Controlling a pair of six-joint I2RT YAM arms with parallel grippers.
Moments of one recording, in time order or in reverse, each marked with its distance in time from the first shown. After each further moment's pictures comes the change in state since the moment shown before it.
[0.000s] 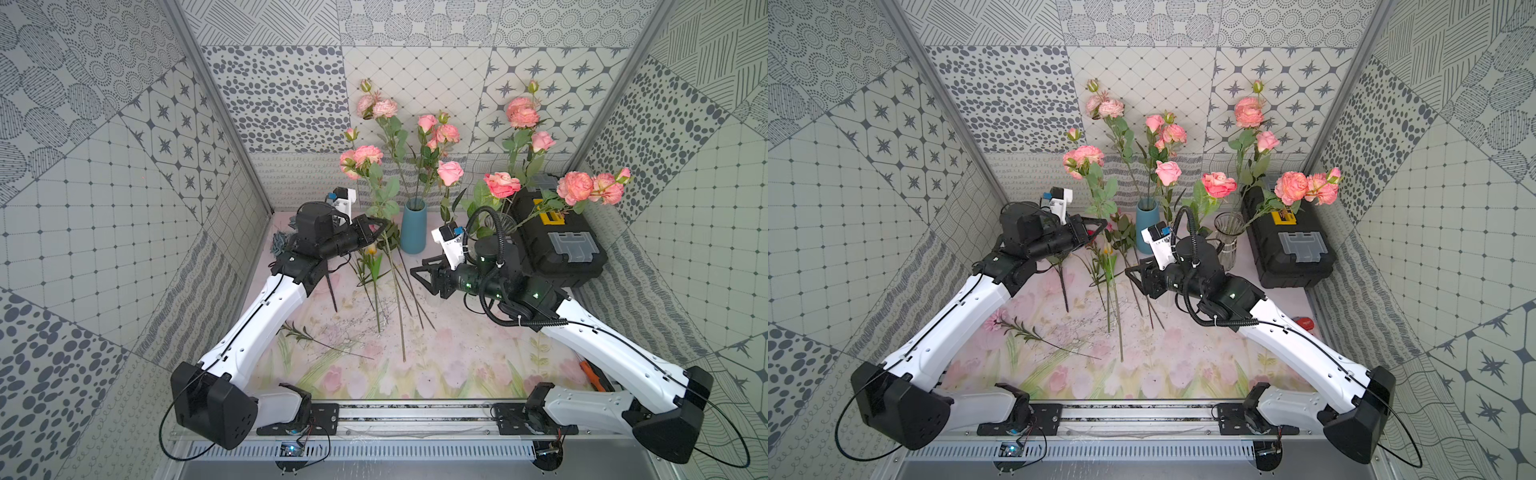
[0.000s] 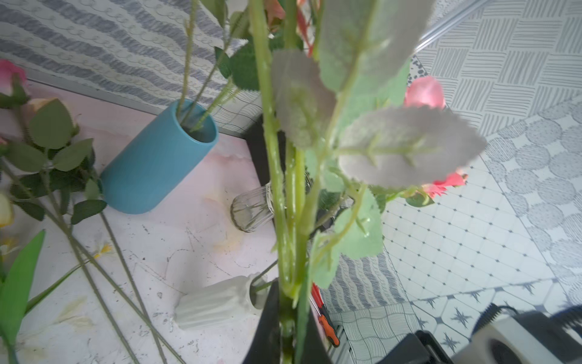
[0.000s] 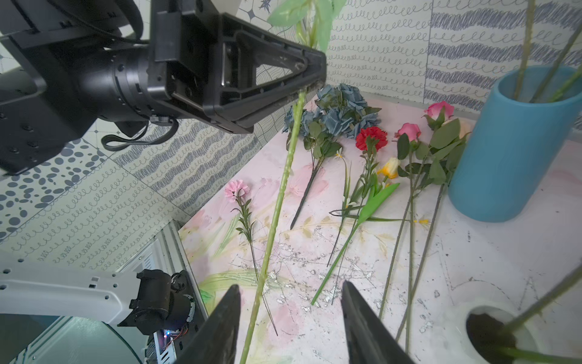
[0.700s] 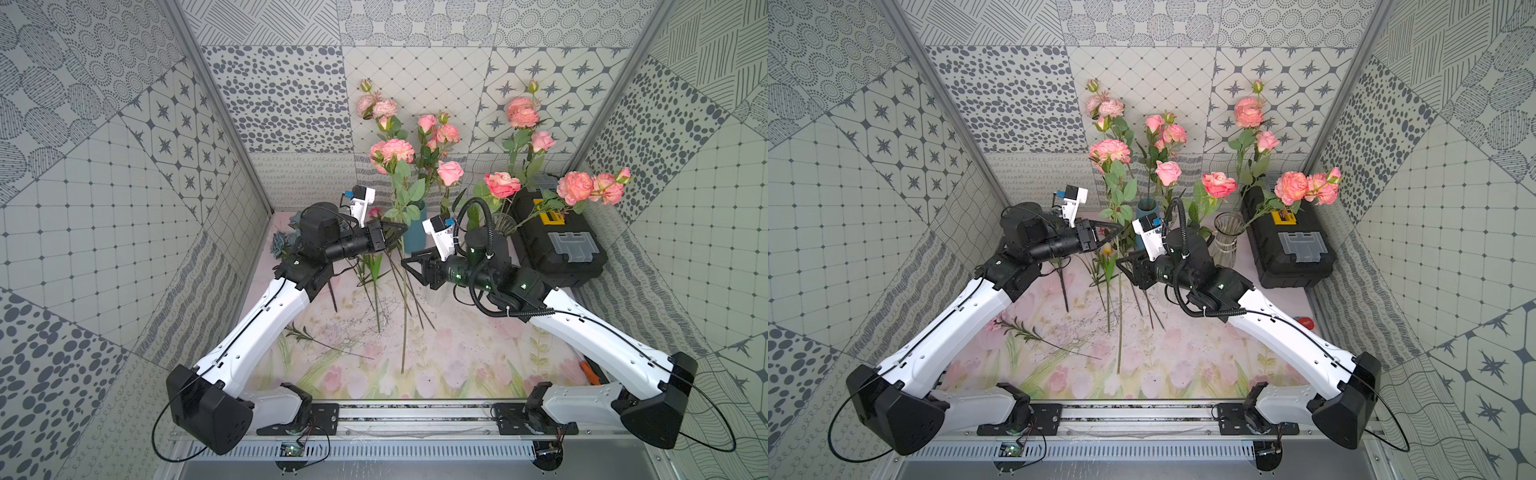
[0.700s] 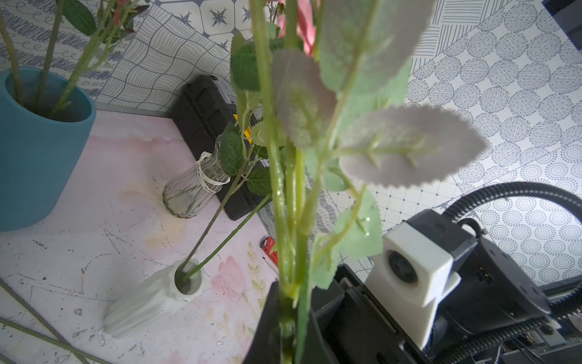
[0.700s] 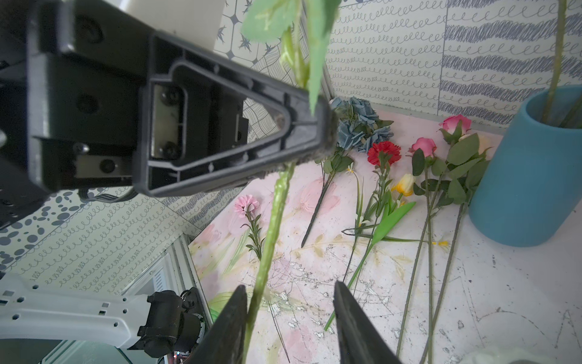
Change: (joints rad) left arm -0.079 -0.024 0.015 0.058 0.136 0.006; right arm 0.008 0.080 0.079 0.034 -0.005 0.034
